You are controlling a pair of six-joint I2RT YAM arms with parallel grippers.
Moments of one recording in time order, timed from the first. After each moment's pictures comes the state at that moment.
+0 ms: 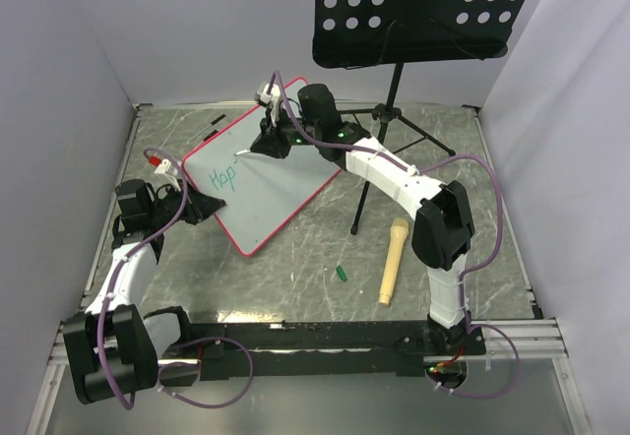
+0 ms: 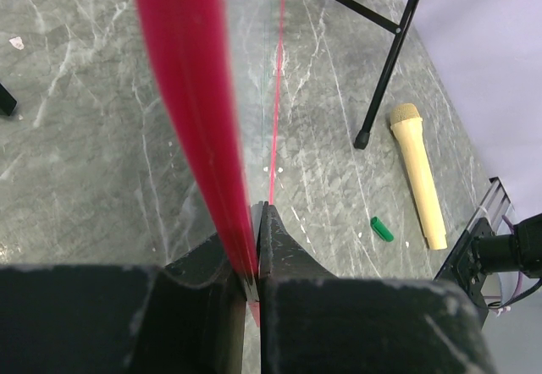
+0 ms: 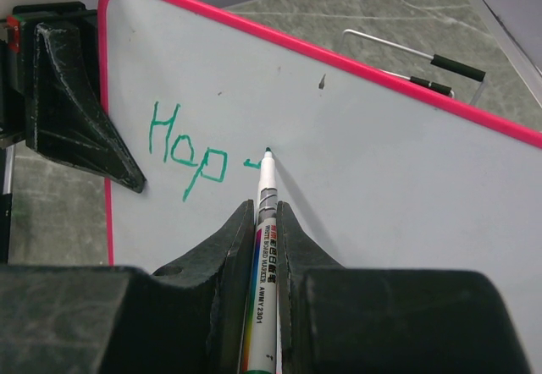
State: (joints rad) left arm 0.22 1.06 0.53 0.10 0.94 -0.28; right arm 0.68 1.98 1.83 -0.18 -0.63 -0.14
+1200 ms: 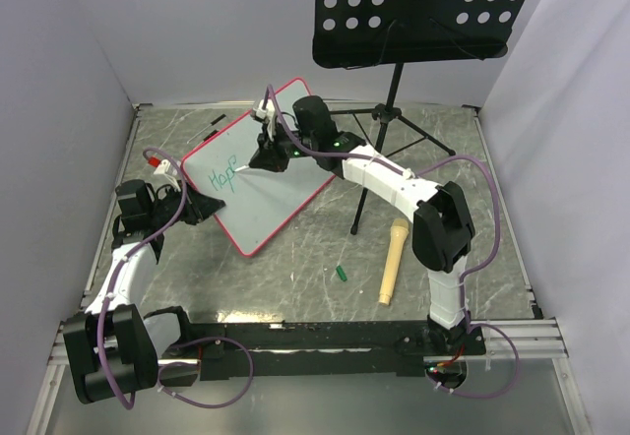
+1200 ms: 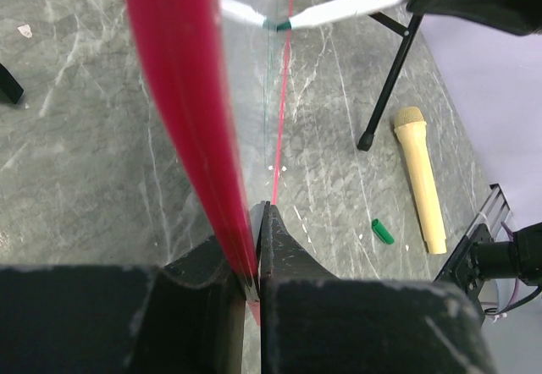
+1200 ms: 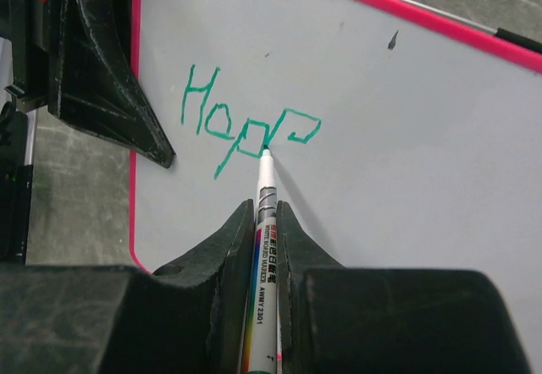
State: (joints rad) left arm 0.22 1.06 0.53 0.09 0.93 -0.29; right arm 0.71 1.97 1.75 -0.16 -0.66 -0.16
